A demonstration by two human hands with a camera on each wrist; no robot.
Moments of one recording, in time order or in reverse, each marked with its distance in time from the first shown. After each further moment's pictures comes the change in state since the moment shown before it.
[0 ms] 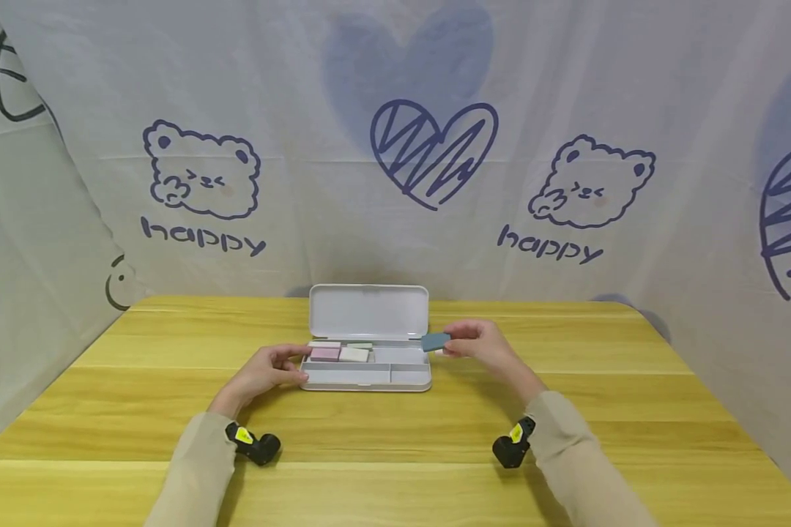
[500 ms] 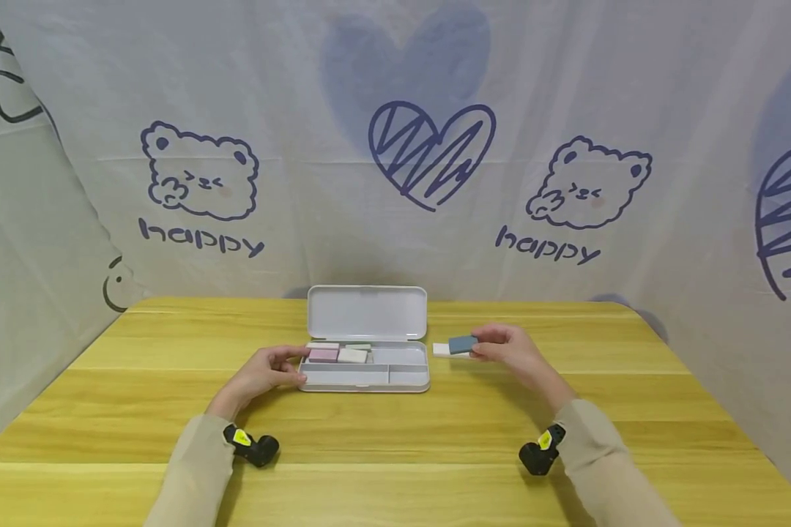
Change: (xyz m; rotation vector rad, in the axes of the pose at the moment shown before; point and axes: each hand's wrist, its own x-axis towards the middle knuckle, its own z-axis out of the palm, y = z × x) left_hand -0.002 0.004 0.001 0.000 -0.001 -0.008; right_hand -0.021 0.008 -0.035 0.030 0.023 0.010
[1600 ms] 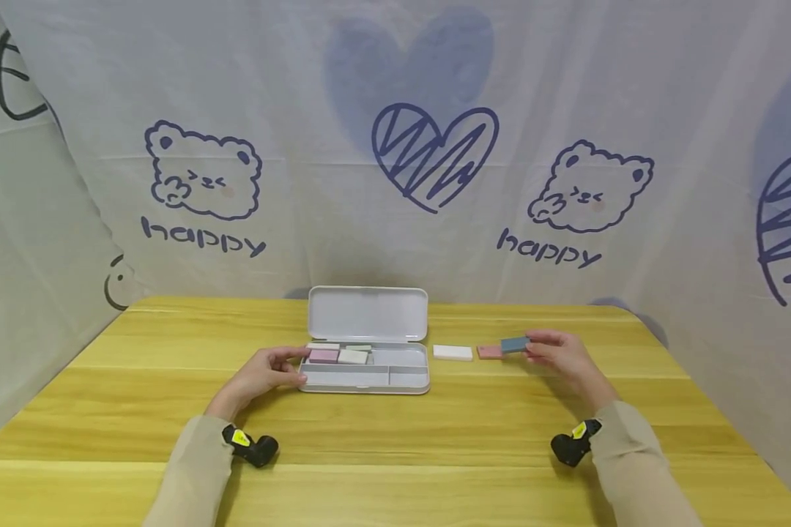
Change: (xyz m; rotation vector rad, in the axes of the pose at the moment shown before) left_hand -0.011 0.017 0.000 0.006 -0.020 0.028; right_hand -0.019 0.023 -0.070 0.287 0.077 0.047
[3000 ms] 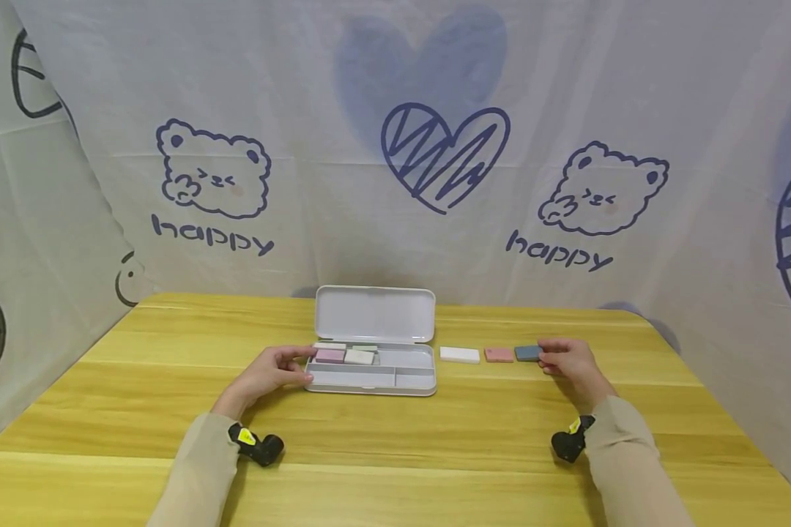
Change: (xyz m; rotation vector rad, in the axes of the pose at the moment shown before) left_hand 0.007 -0.015 -0.001 -0.013 0.023 -0.020; right_hand 0.013 0.016 -0.006 -0.329 0.133 0.090
